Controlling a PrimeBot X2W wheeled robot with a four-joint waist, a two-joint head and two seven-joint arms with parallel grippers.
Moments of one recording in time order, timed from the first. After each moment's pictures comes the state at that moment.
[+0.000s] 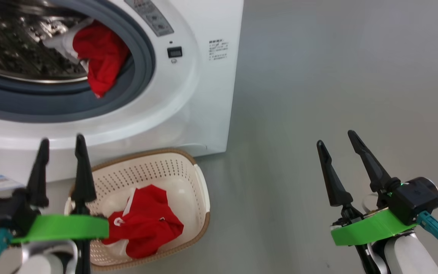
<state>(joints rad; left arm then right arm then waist) -0.18 0.14 -0.04 0.00 -0.36 0.15 -0.19 -0.12 -0.05 0.09 0.07 0.22 0.12 -0.26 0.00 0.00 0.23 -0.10</state>
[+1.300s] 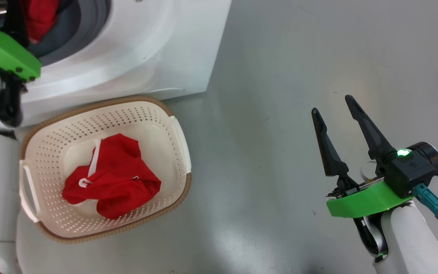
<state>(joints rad) -1.05 0.22 -0.01 0.75 -0.50 0.00 0.02 -0.28 -0.05 0.10 0.09 0.16 0.12 -0.26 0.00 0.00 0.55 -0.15</state>
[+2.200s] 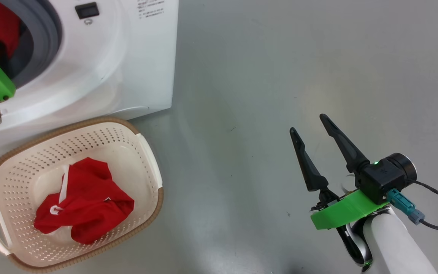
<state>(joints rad) -1.17 0.31 -0.06 1.11 -0.52 -0.01 0.24 -0.27 -0.05 0.18 0.17 0.17 0.12 -0.26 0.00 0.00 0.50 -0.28</state>
